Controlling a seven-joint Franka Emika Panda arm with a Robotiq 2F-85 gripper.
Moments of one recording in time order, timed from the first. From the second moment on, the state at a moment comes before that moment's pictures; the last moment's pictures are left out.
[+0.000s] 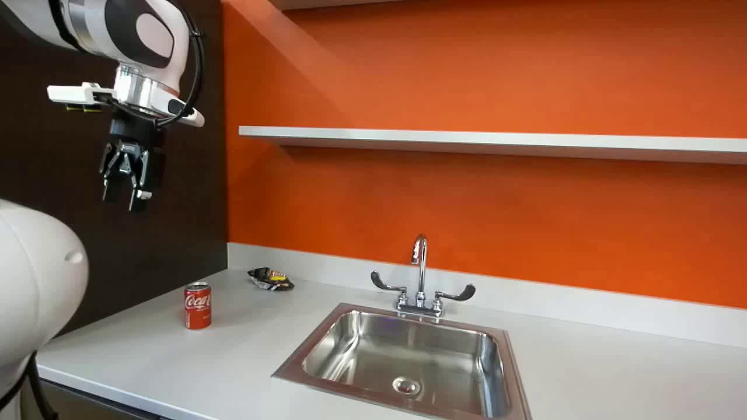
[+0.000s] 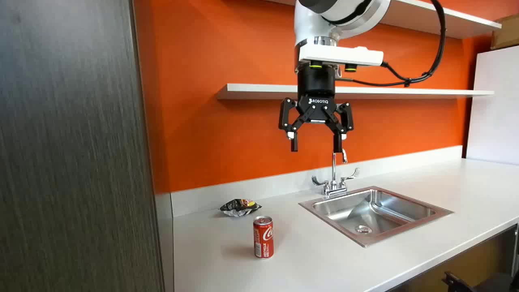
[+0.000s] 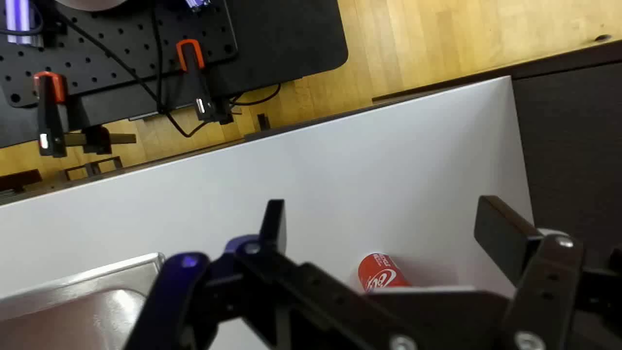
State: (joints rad) arm 0.16 -0.55 0.26 -2.44 0.31 1.78 0.45
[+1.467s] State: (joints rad) arm 0.17 -0.25 0.37 -2.39 0.10 2.16 0.44
